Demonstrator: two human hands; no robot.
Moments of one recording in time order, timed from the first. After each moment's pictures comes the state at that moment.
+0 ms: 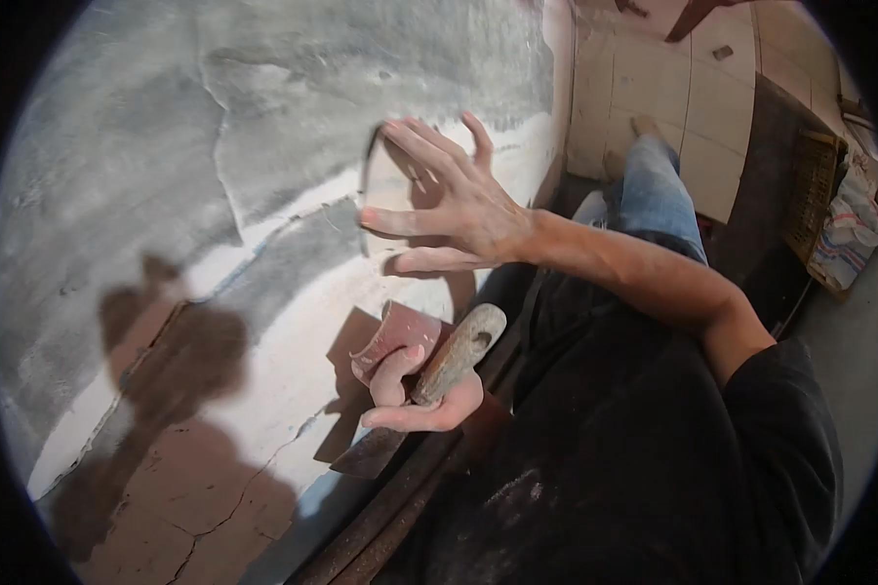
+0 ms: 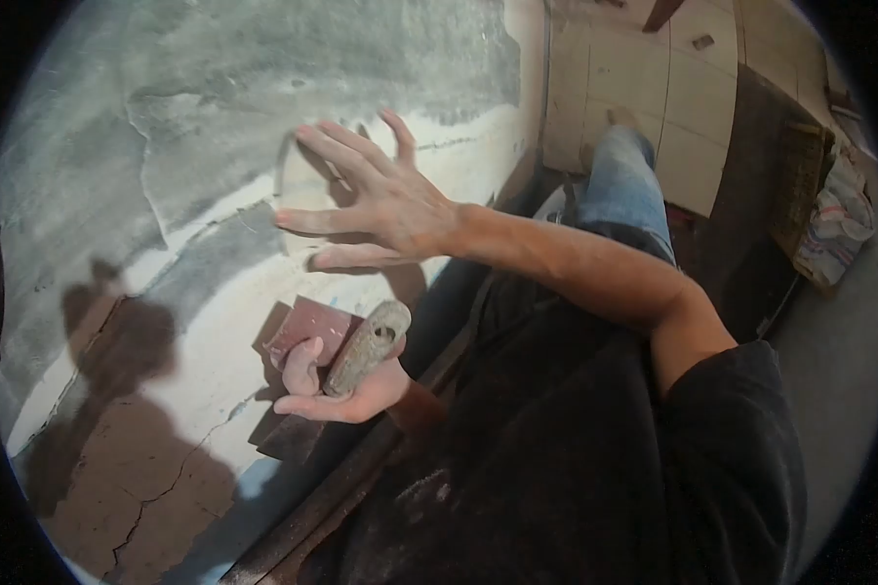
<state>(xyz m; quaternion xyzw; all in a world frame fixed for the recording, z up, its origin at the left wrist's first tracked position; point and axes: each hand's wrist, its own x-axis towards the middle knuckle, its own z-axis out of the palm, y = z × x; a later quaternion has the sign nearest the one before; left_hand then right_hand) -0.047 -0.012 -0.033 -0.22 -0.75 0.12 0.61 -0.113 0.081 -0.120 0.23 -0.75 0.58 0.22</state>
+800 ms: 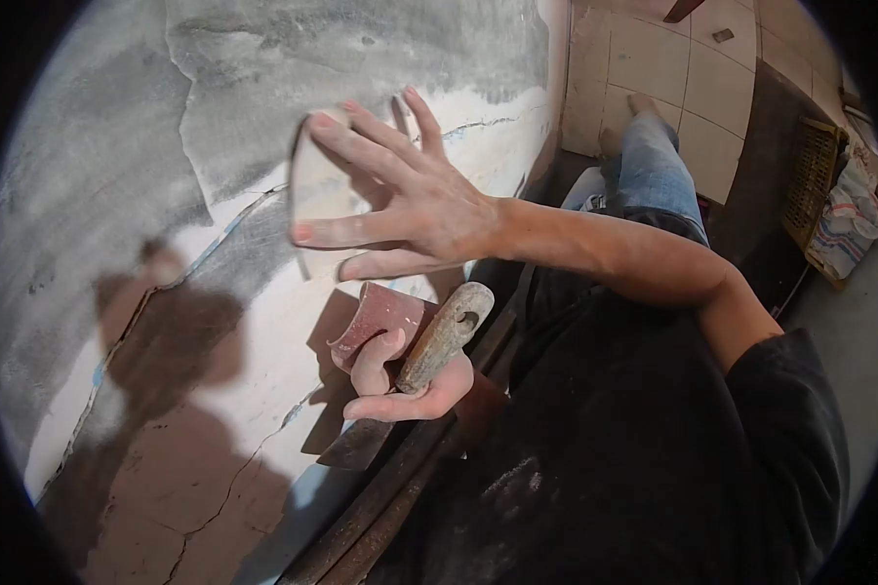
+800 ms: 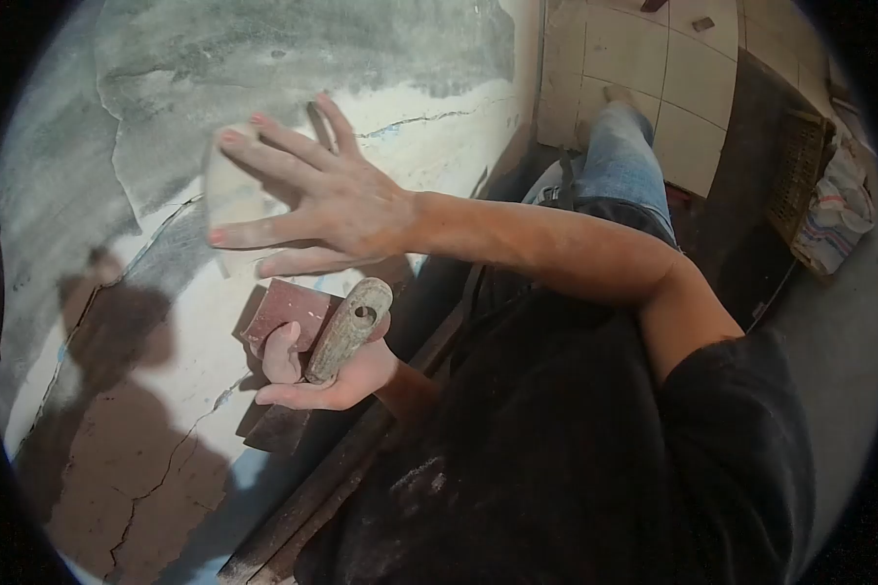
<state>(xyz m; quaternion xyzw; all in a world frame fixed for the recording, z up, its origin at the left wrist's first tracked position) -0.021 -0.018 -0.027 -0.21 -0.84 -0.06 0.50 -0.114 0.061 -0.093 0.25 -0.71 0.61 0.26</state>
